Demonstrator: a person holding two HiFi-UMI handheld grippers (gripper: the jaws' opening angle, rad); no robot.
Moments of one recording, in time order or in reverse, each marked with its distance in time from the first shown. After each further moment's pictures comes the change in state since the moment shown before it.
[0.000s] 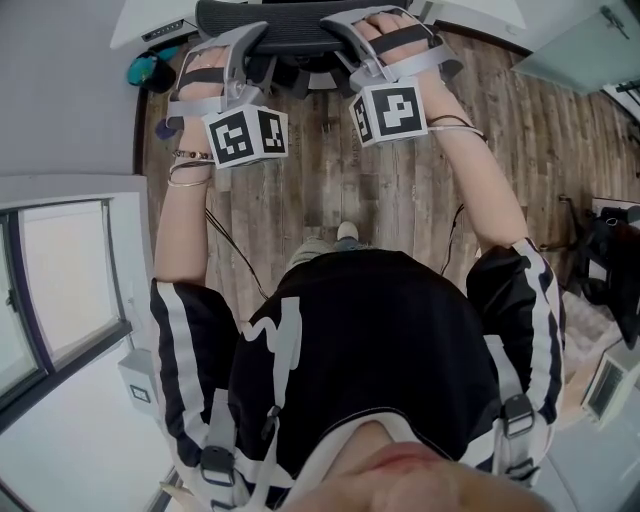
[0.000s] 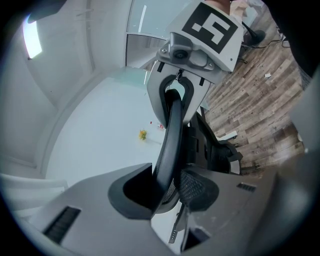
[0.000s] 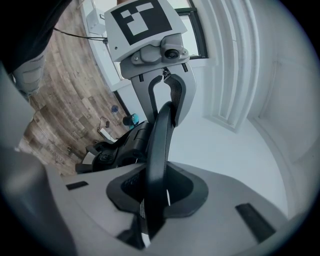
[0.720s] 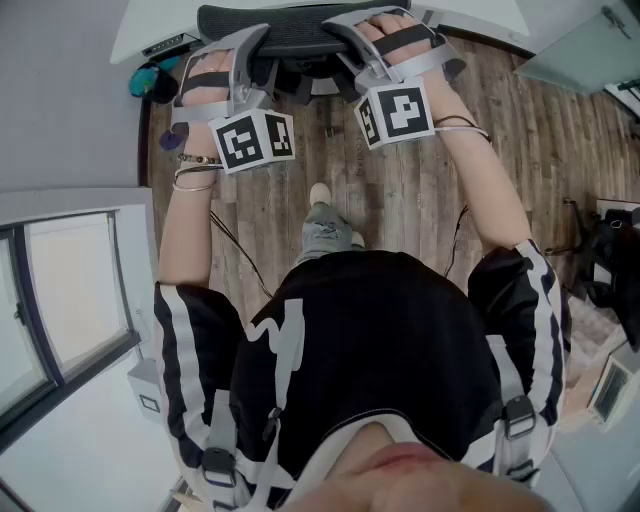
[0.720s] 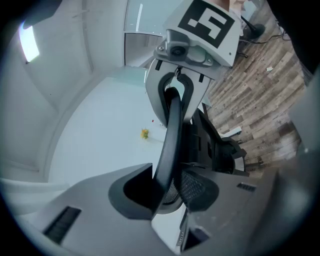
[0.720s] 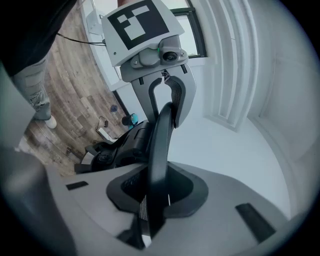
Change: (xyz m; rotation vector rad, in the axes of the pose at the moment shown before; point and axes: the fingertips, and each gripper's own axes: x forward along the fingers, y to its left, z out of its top) left arm 0.033 0.014 -0.009 0.031 0.014 0.028; right arm 0.027 -0.011 -0.016 0.002 -0.016 -0.001
